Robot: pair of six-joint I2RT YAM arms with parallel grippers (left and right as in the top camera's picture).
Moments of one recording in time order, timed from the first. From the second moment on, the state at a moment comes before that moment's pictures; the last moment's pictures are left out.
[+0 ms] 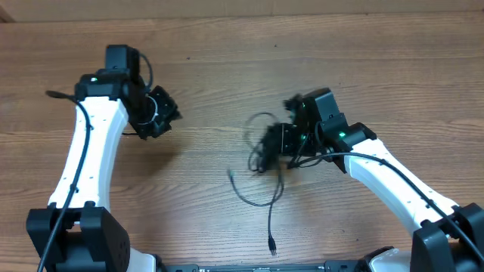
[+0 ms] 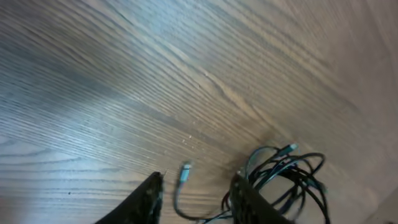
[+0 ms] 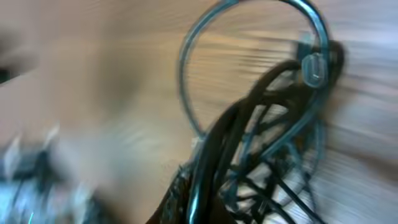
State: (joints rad) left arm 0.01 1.66 1.45 -1.12 0.33 -0.71; right arm 0.42 1.53 0.97 -0.43 -0.56 0.54
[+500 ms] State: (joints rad) left arm -0.02 1.66 1.45 -1.12 0.31 -0.68; right arm 0.42 1.53 0.97 -0.60 -0.43 0.38
